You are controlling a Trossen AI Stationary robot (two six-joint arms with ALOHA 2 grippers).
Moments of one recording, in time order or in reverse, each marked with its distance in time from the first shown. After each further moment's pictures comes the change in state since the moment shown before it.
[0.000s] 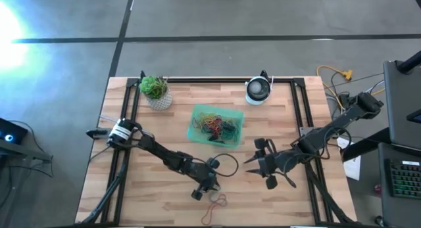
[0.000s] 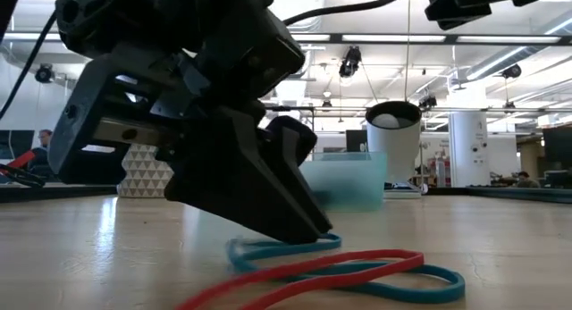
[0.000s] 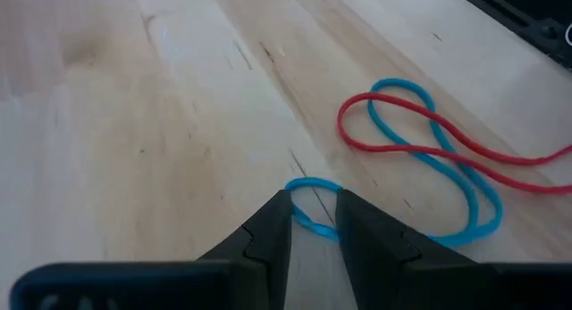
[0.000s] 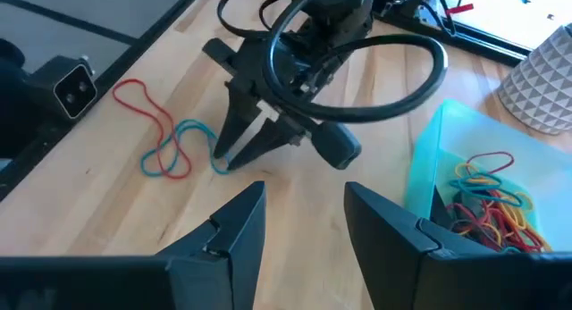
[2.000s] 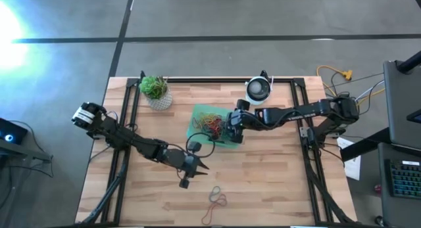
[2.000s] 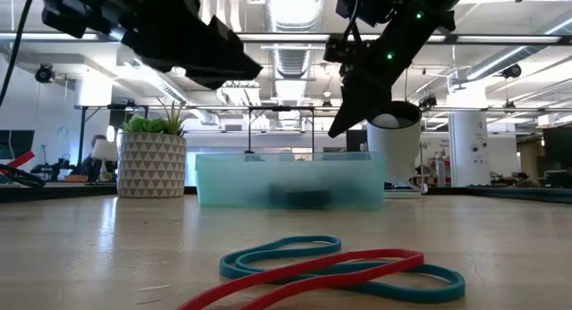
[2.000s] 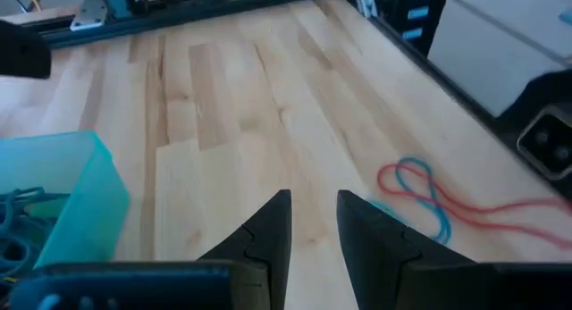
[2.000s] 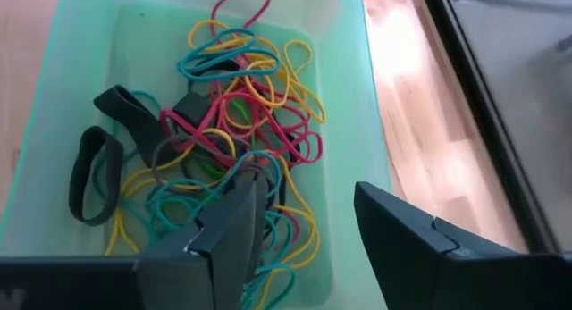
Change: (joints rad) left arm -0.004 -0.495 -0.266 -0.040 -0.216 -0.066; right arm -0.621 0.375 0.256 -0.177 -0.006 -0.063
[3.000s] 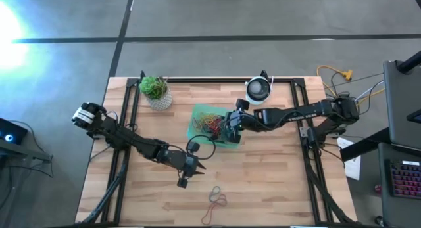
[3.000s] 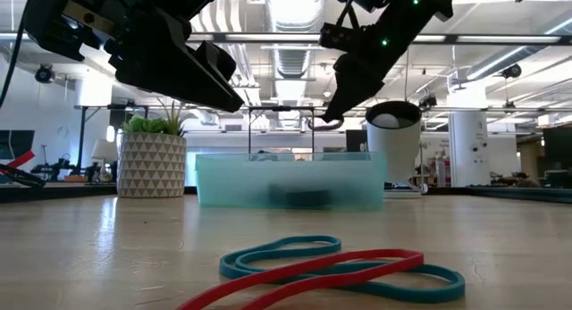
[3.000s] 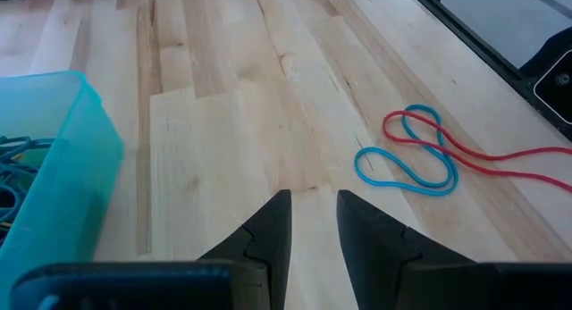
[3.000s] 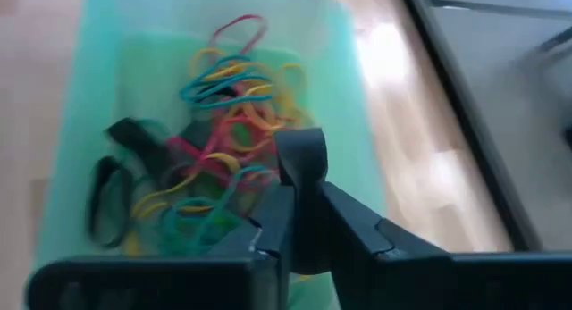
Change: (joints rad) left arm 0.000 0.000 -0.006 -0.109 -0.003 -0.011; right arm 0.036 0.003 0.061 -0.037 0.064 0.033
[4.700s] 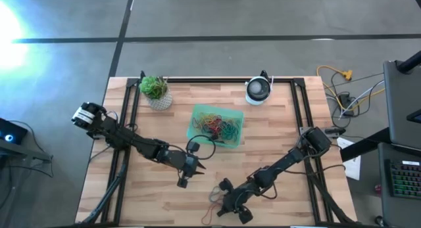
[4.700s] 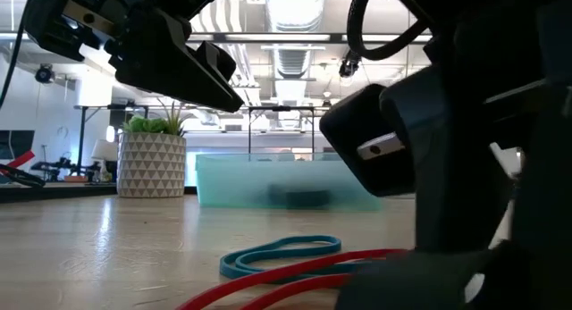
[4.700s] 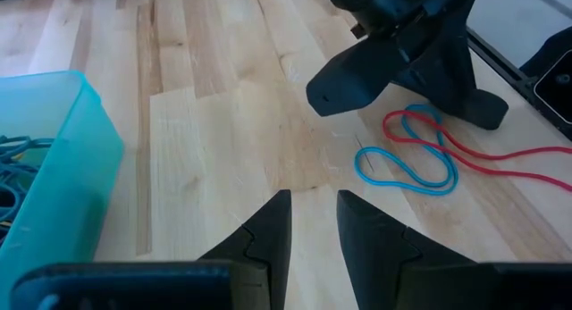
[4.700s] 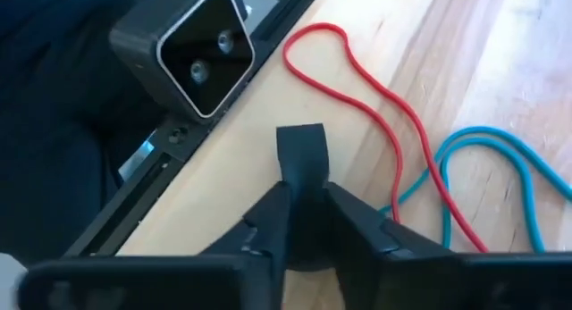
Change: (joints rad) left arm 0.000 0.000 0.000 -0.001 0.000 0.000; right arm 0.595 0.501 0.039 0.655 -0.531 0.161
